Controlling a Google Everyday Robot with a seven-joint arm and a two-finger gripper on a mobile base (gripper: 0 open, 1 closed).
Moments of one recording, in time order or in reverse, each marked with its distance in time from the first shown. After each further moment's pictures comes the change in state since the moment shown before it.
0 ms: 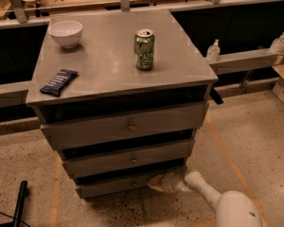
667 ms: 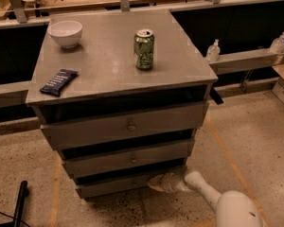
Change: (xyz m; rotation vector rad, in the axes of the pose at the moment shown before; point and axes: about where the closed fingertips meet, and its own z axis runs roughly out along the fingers) arm 0.000 0.000 0.000 0.000 0.000 0.000
